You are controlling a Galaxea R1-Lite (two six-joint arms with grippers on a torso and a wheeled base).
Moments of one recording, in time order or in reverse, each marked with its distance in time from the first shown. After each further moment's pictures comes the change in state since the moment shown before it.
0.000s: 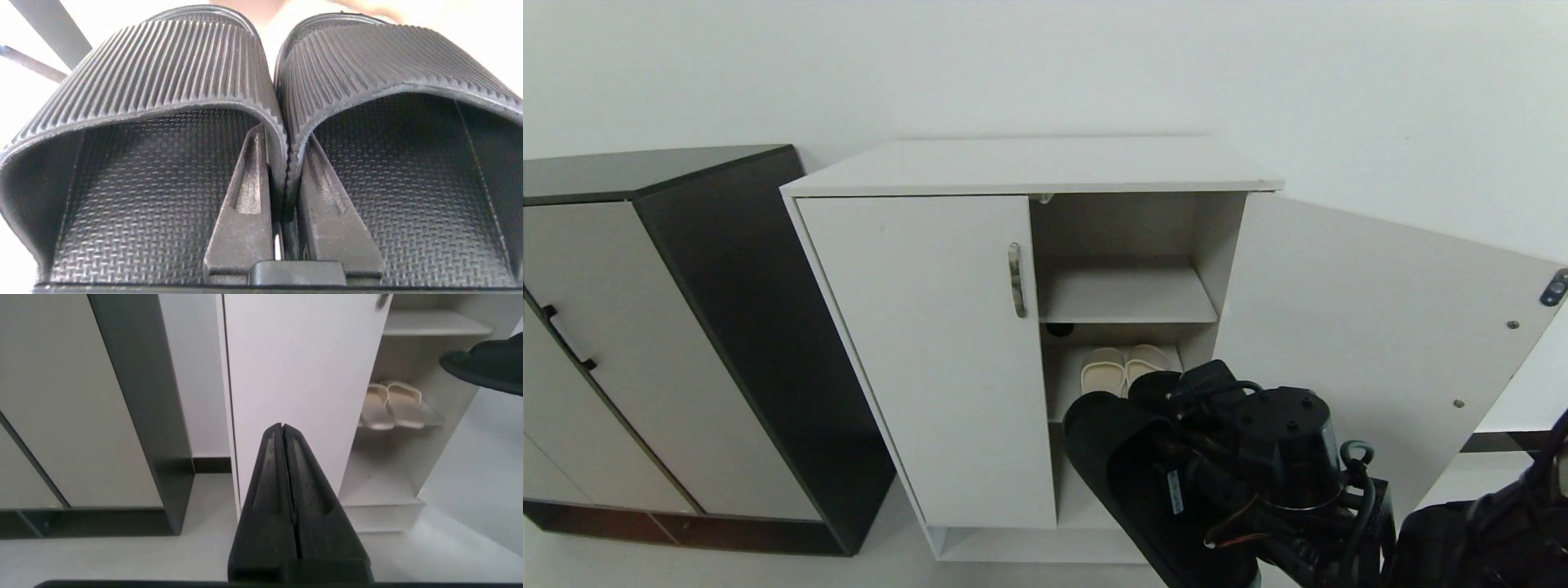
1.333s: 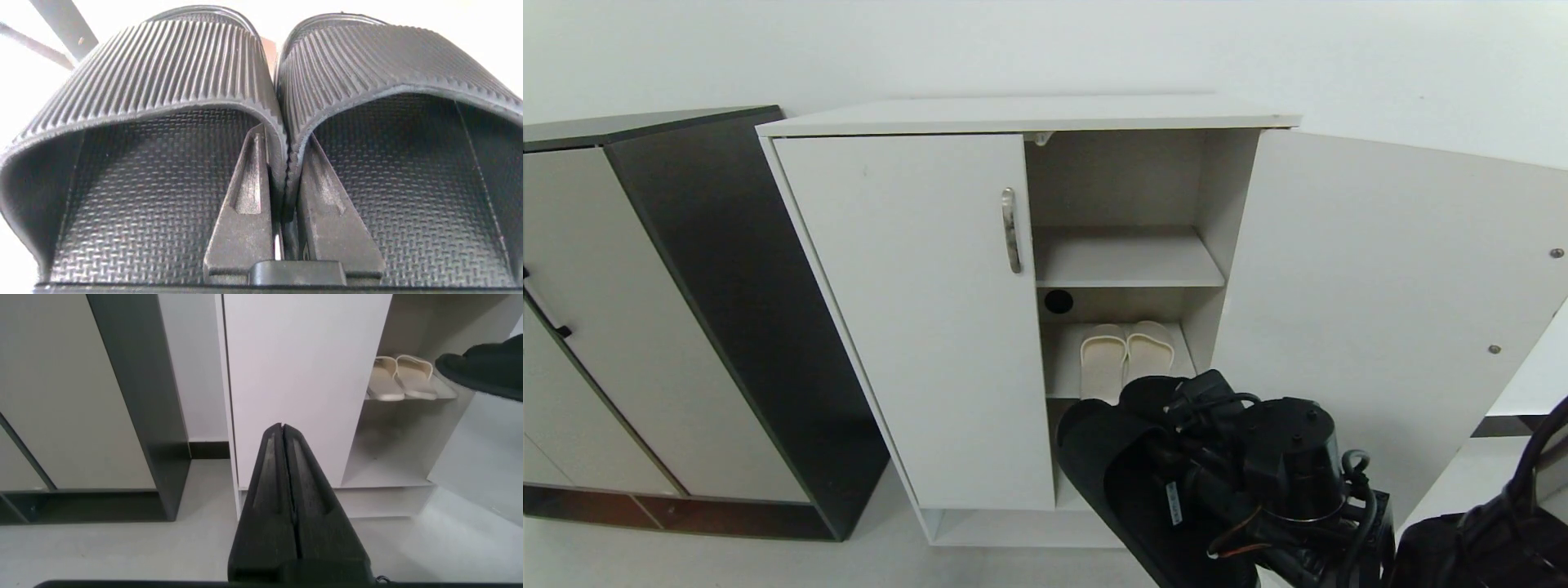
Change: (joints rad) left arm 0.000 0.000 0.000 0.000 -0.001 0.000; right arm -0.002 0.023 0.044 -0.101 0.062 -0.035
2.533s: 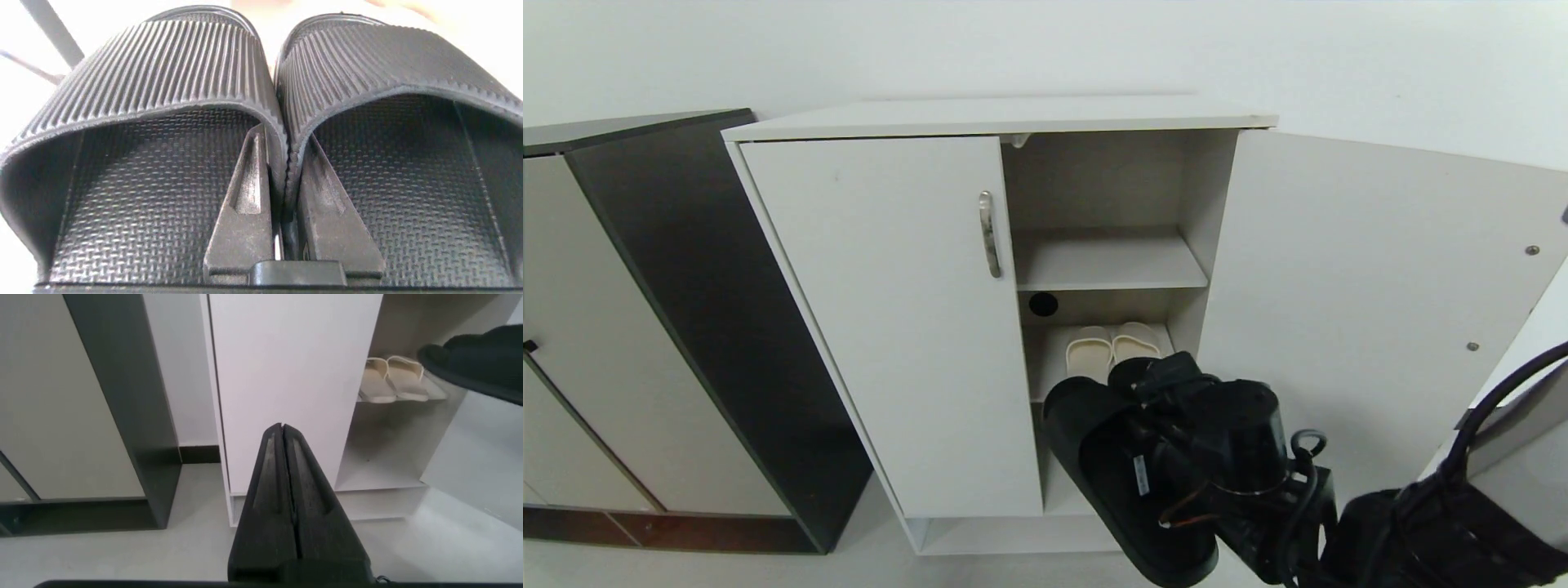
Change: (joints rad) left arm 0.000 0.000 0.000 0.000 0.001 0.000; right arm 0.025 0.073 -0.183 0.098 -0.108 0.013
